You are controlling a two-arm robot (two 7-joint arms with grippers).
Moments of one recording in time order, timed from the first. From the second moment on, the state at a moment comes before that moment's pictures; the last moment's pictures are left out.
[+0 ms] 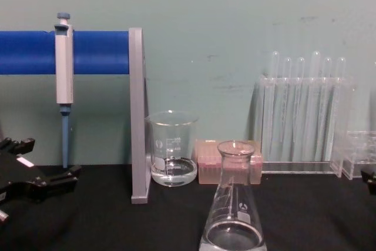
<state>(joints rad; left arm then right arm) -0.20 0.60 0.45 -1.41 -0.25 -0.12 0.03 0.20 0.60 -0.45 -1.41 0.25 -0.12 -0.03</state>
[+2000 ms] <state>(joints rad) -0.20 0.60 0.45 -1.41 -0.25 -0.12 0.03 0.15 0.58 -0.43 -1.55 0.47 -0.02 0.38</state>
